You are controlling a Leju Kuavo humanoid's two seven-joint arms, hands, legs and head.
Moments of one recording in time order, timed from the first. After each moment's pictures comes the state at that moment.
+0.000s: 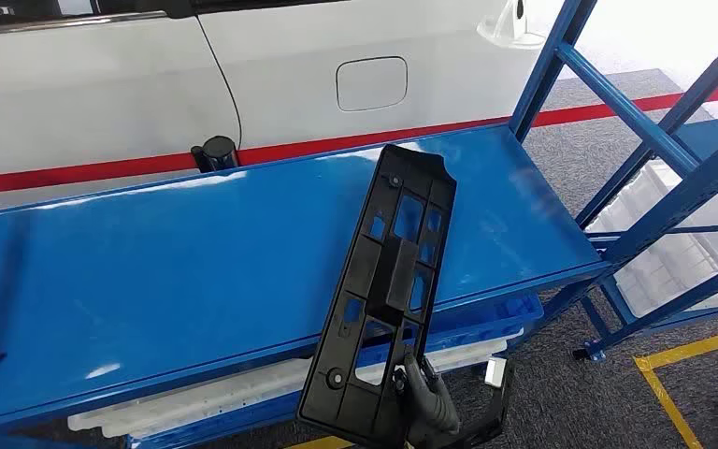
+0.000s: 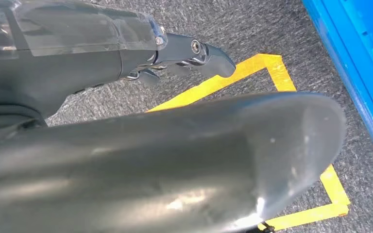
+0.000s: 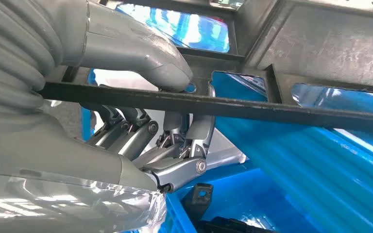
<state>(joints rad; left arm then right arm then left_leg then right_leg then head) -0.13 0.10 -1.08 -0.25 0.76 0.10 -0.26 0.07 -0.25 0.77 -1.53 -1.38 -0.33 -0.67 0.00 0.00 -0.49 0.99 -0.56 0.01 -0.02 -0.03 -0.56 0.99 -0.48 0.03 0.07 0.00</state>
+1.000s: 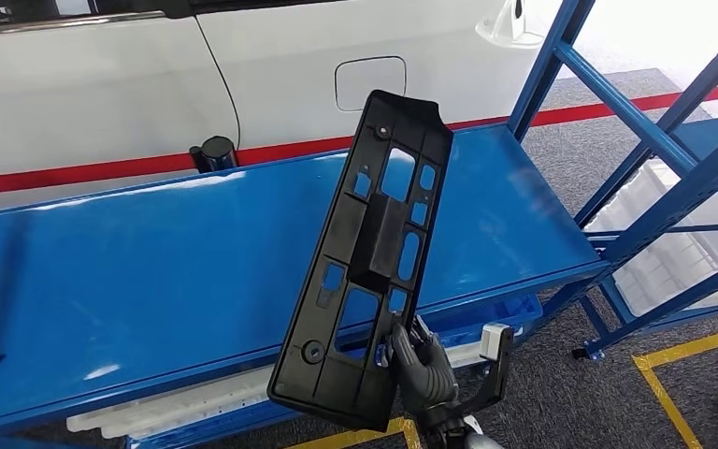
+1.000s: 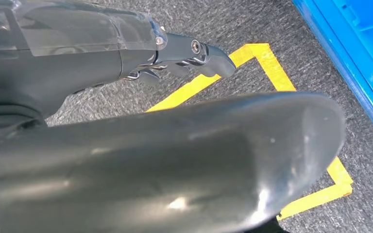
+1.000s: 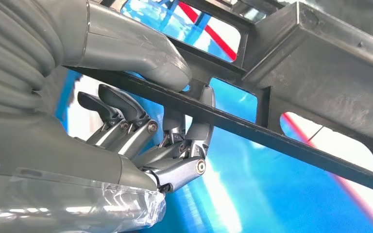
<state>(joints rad) -0.13 0.09 -1.10 -0.26 0.69 0.09 -0.27 0.00 -0.26 0.73 -1.65 -1.00 -0.38 -0.54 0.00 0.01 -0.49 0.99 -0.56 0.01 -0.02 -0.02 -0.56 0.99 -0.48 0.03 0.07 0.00</state>
